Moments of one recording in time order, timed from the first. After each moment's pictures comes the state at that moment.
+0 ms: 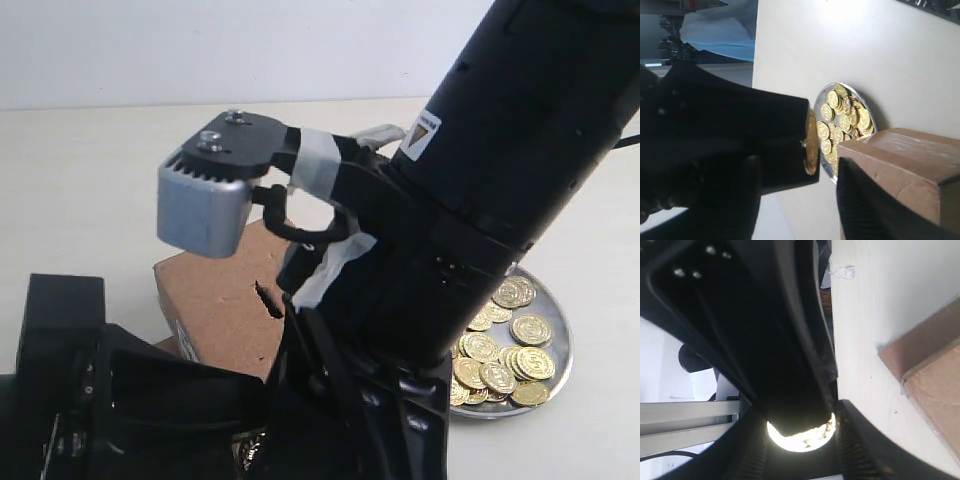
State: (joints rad) left arm -1.23 0.86 -0.46 -0.56 0.16 2.10; right arm 0.73 1.45 -1.11 0.72 1.22 -0.80
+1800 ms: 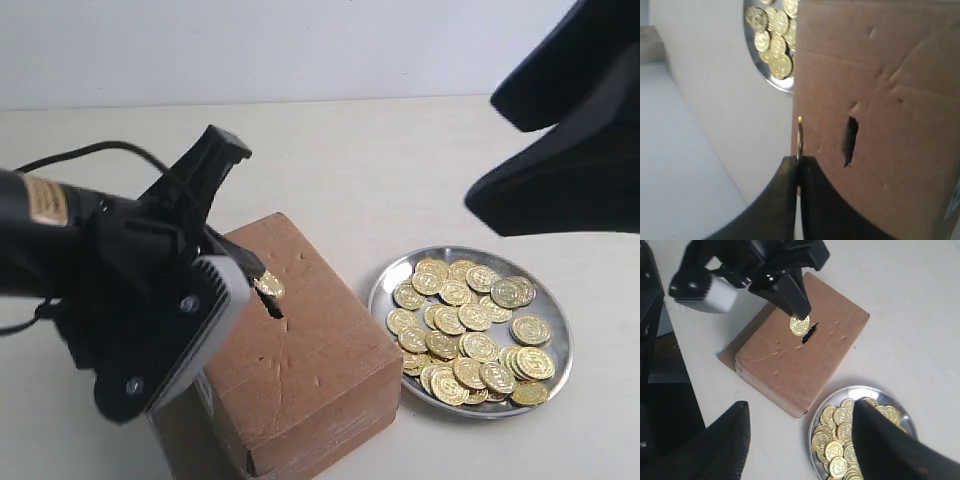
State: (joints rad) left arm -0.84 1.29 -0.74 -0.30 0.35 1.98; right arm 0.73 1.02 -1.25 0.13 1.21 -0.35
